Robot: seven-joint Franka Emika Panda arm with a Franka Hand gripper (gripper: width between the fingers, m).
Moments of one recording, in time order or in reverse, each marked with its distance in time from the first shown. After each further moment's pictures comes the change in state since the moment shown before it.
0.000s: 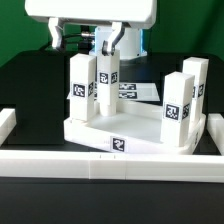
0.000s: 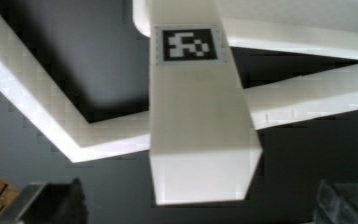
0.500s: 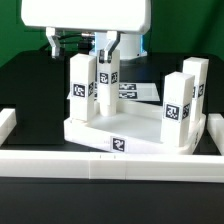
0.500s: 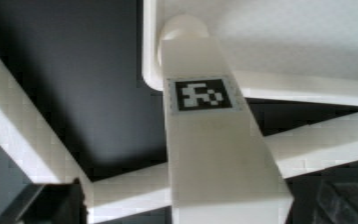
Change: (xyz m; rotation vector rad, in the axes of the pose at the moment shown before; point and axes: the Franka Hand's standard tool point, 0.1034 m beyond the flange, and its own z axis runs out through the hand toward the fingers) arm -0.006 0.008 0.010 0.026 -0.235 0.039
